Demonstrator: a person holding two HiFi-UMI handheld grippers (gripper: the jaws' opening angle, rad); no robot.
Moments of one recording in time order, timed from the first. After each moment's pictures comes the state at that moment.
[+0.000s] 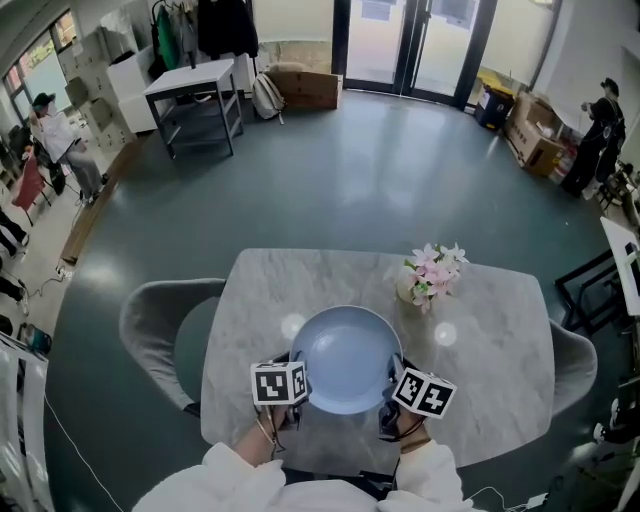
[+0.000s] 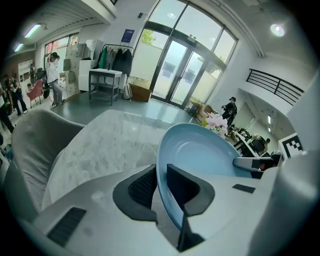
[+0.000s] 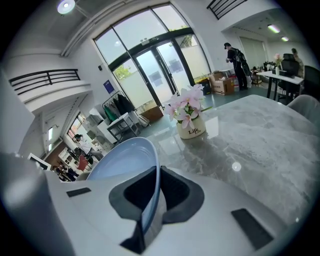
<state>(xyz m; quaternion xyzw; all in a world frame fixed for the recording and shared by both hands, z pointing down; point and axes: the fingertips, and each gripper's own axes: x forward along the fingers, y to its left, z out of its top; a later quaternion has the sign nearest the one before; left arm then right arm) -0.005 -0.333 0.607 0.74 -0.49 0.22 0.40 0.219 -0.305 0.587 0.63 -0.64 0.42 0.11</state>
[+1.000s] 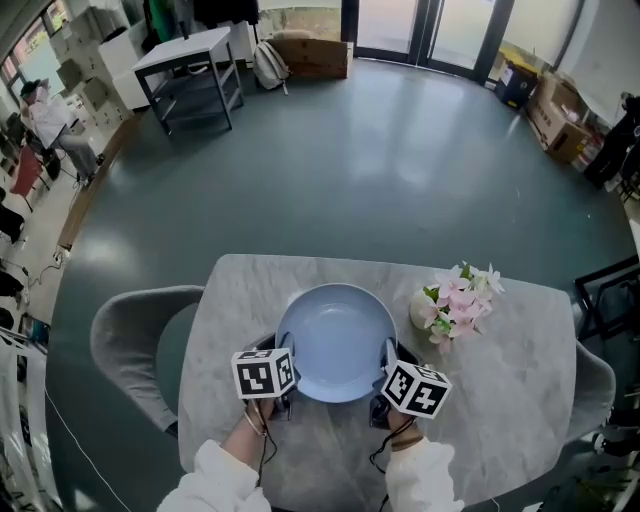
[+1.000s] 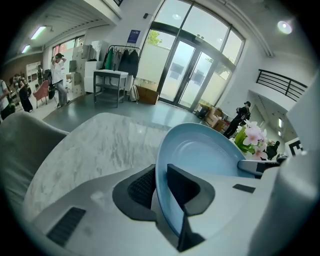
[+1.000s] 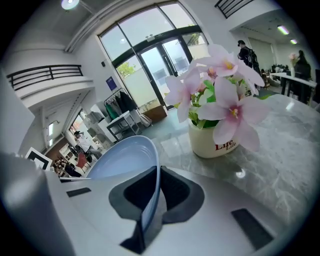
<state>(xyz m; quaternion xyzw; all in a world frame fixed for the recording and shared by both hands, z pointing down) -0.005 -0.472 0.677 0.72 -0.53 0.22 0.40 0.222 -0.450 0.659 0.62 -0.66 0.41 0.12</state>
